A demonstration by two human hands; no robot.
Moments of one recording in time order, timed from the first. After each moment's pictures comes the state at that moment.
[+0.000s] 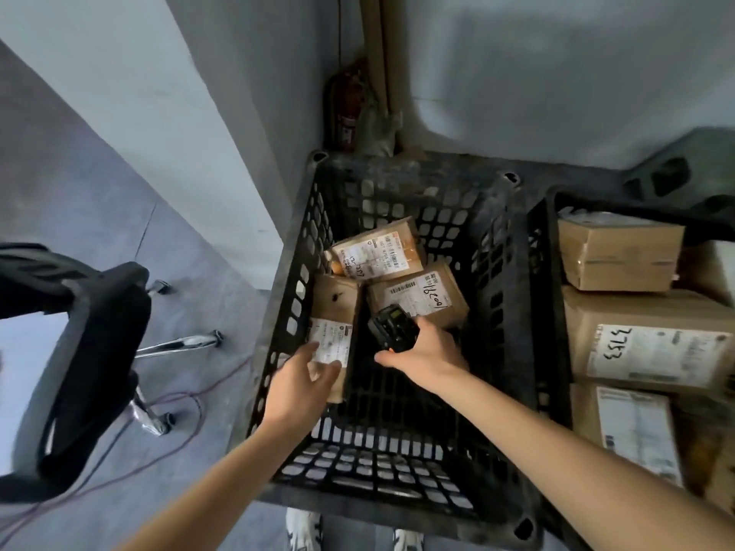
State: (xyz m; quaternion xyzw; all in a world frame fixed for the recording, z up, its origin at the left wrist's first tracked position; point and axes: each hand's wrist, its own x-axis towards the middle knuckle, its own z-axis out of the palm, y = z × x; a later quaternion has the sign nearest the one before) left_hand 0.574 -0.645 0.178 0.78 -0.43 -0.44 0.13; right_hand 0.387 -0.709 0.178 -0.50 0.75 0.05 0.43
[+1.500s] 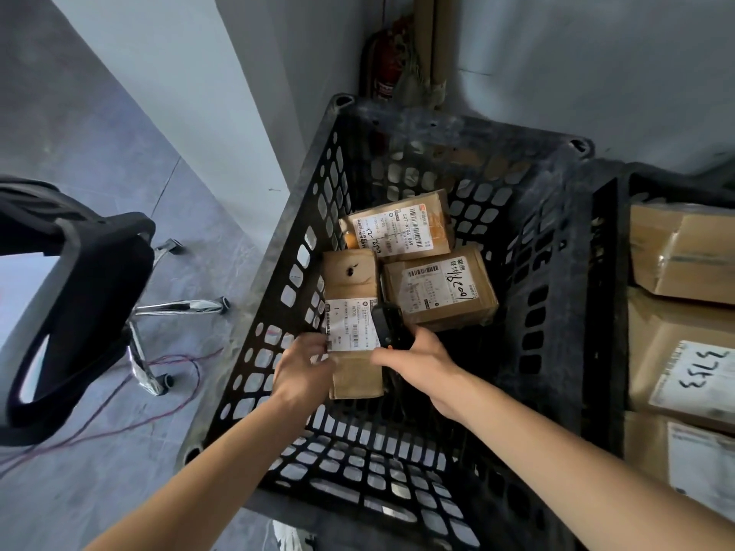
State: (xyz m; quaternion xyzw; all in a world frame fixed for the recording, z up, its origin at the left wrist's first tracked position) left_hand 0.556 -0.645 0.116 0.80 -0.25 -0.50 0.23; right_hand 0.382 -0.701 0.120 -0.40 0.63 -0.06 0.66
